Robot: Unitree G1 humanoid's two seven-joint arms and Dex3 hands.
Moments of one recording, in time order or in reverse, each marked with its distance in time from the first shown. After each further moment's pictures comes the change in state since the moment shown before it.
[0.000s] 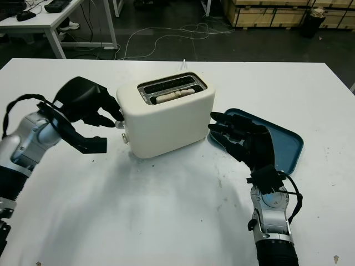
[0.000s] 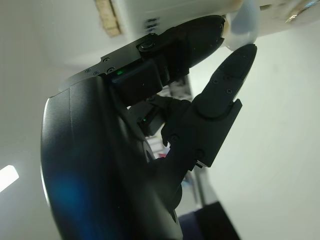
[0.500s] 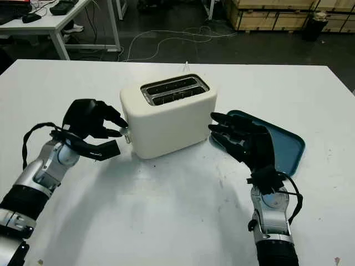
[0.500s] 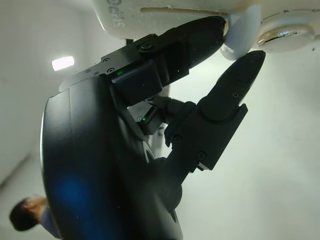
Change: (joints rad) left arm 0.132 -0.102 0.001 -0.003 -0.105 0.134 0.171; right arm 0.002 0.000 0.000 0.001 0.000 0.000 0.001
